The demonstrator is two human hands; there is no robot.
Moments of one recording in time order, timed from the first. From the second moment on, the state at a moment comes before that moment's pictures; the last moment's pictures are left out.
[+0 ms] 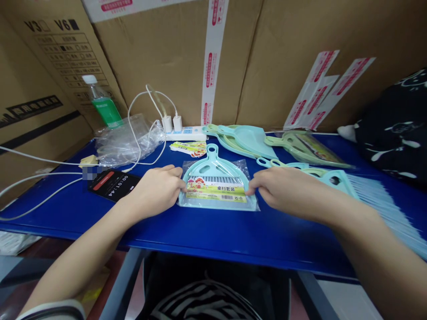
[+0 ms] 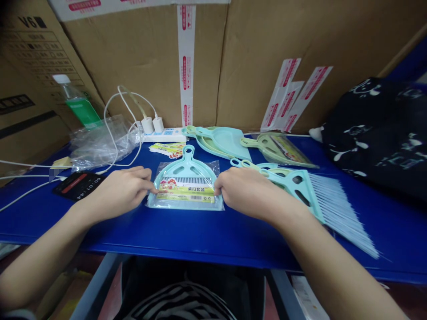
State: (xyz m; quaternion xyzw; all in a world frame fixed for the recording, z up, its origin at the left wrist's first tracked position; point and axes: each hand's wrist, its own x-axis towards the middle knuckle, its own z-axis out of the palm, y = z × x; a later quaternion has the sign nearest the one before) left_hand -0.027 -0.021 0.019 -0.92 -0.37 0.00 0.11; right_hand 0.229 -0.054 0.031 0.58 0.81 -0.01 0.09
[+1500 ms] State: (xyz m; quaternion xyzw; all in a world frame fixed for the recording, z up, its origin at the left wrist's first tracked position) left_hand -0.021 -0.023 0.008 -0.96 -0.25 0.01 0.07; right_hand 0.207 -0.046 0.000 0.34 0.94 0.04 -0.04
